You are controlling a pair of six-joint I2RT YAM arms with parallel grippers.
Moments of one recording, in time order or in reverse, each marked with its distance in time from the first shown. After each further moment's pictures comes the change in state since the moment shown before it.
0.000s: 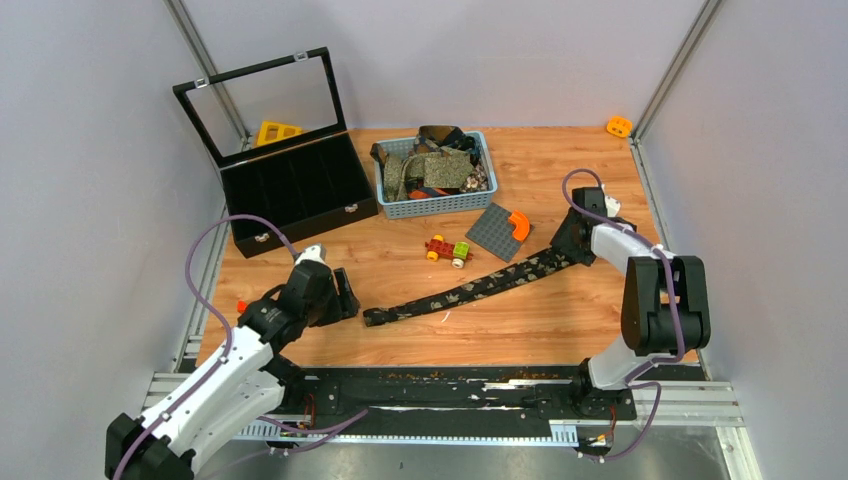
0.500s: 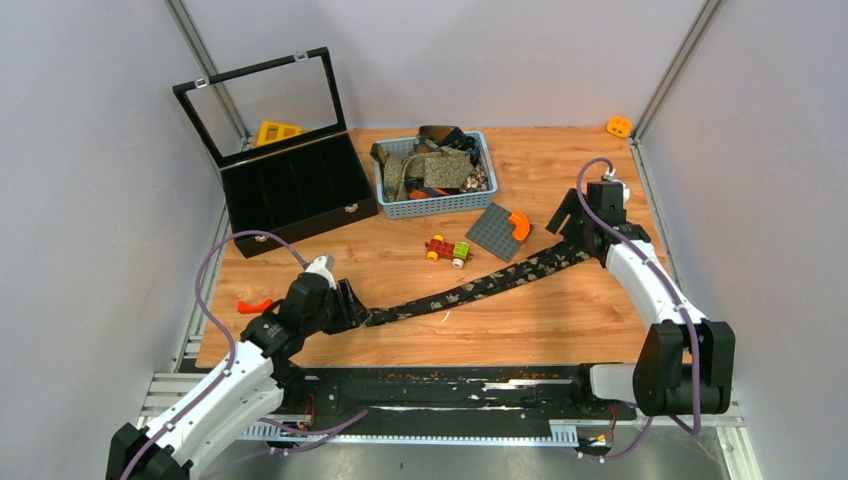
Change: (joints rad) left arm 0.000 -0.125 -0.187 0.197 0.199 -0.042; right arm 0.027 -0.325 -0.005 -0.072 -0.161 -0.030
